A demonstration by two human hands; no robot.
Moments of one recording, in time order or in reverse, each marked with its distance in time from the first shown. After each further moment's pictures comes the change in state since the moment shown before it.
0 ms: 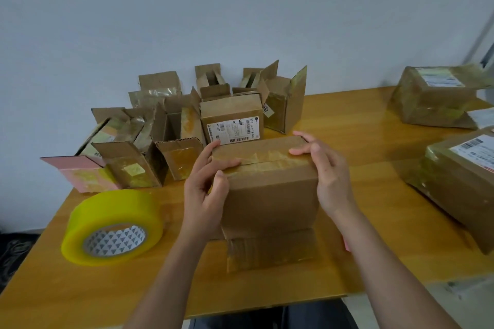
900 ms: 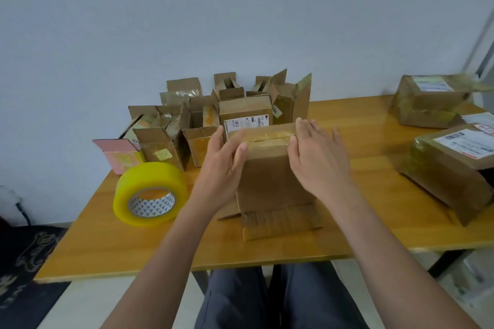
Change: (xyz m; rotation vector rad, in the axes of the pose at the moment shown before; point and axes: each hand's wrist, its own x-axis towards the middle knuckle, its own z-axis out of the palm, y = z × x) left_hand -0.022 0.046 -0.018 0.579 -0.185 -0.026; right_hand -0.026 -0.070 0.016 -1.259 -0.176 -0.066
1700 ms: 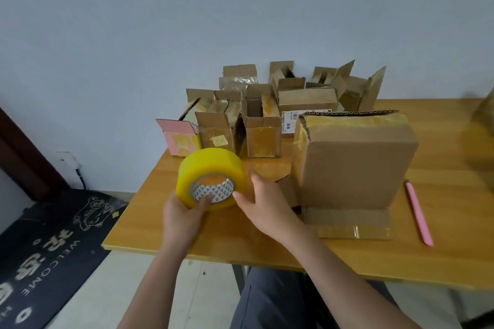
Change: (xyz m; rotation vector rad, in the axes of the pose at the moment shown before) left_hand -0.078 -0.145 -0.061 -0.304 0.395 -0.641; right_hand -0.033 -0.165 0.089 0.835 -0.434 -0.210
